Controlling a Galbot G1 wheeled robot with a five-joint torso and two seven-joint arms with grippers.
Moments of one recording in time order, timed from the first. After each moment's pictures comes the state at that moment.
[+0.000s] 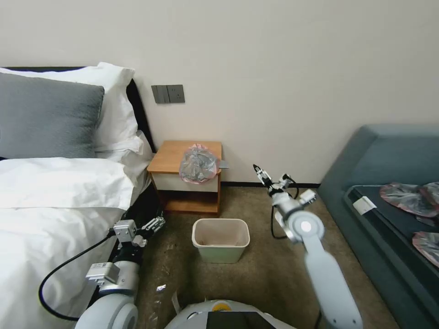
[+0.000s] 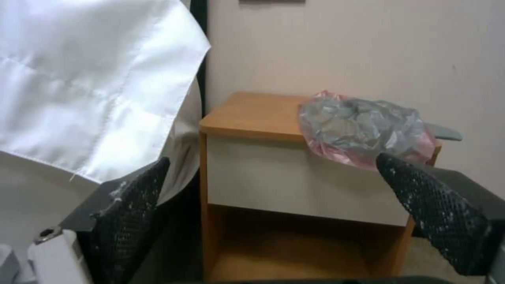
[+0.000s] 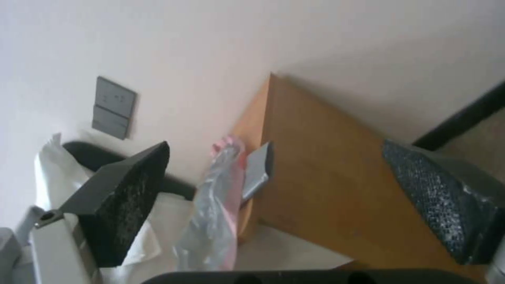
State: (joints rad) left arm 1.85 -1.45 -0.64 -2.50 -0.24 0.11 -0.11; right arm -1.02 1.29 0.47 1.99 1.46 -0.34 0.38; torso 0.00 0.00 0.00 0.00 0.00
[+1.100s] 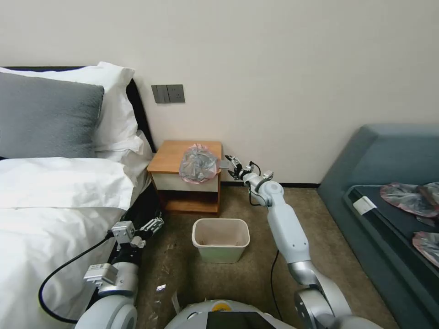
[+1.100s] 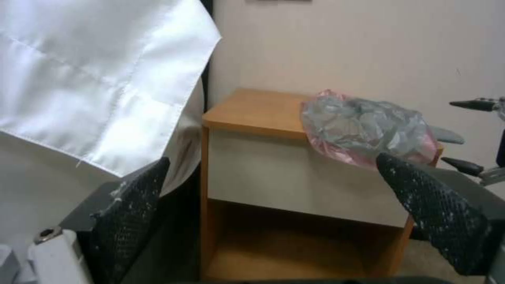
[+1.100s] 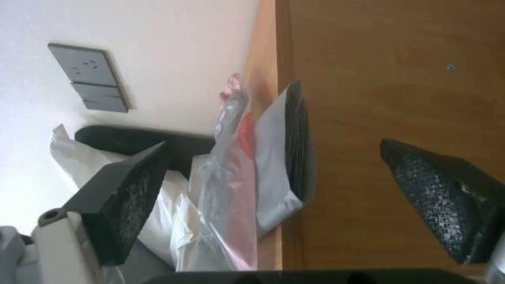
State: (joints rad) left arm 1.86 -1.46 -0.64 -2.50 -0.27 0.11 -0.11; right arm -0.62 1.44 0.35 1.41 1.68 -0.49 0.26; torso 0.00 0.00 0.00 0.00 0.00
